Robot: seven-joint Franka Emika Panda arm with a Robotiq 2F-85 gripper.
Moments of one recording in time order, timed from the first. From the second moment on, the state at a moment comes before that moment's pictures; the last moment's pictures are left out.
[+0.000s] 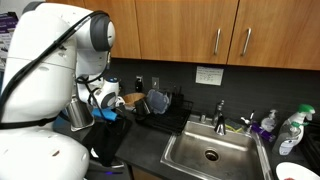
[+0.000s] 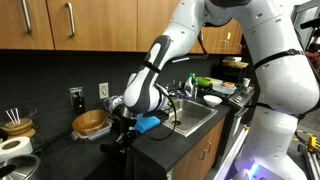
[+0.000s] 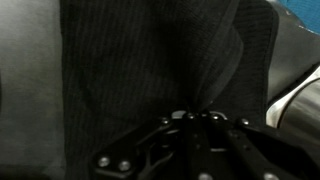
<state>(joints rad) 0.03 0.52 0.45 -2.36 0.30 2.91 -0.11</state>
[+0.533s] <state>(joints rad) -0.06 0.44 0.54 -2.47 0.30 3.01 -0.11</state>
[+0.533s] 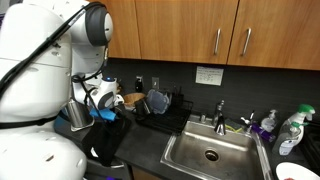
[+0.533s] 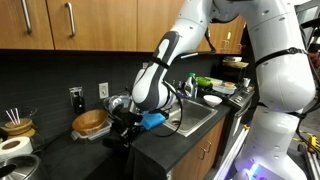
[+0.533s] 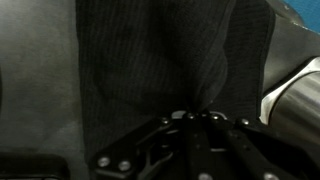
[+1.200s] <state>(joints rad) -0.28 0.44 0.70 -2.54 0.30 3.08 -0.12</state>
